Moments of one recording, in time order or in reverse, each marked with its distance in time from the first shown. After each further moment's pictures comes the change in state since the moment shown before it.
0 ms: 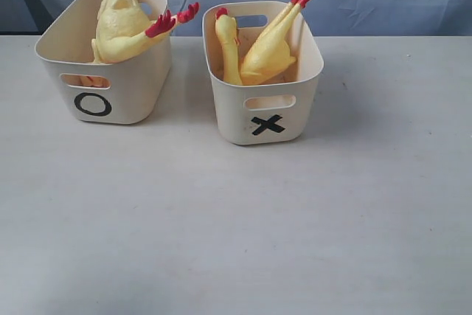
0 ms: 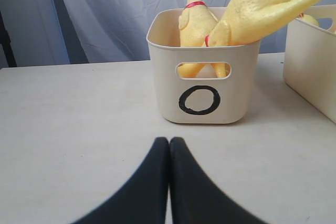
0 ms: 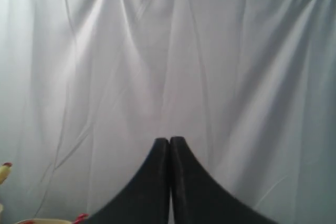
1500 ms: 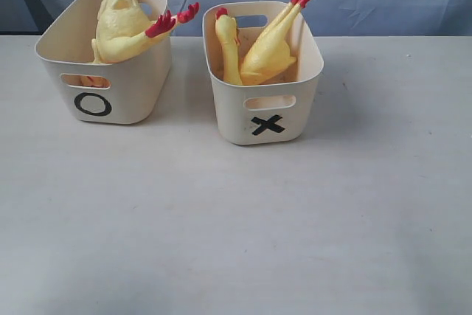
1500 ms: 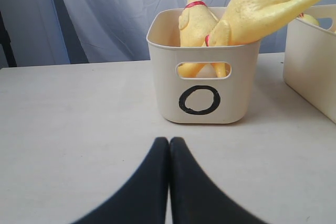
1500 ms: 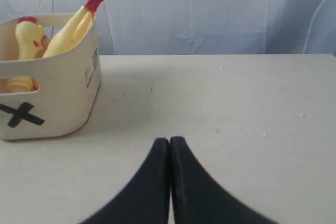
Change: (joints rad) left arm 0.000 0.000 0.000 0.000 0.000 0.000; right arm -0.266 -0.247 1.413 0.344 -0.689 0.011
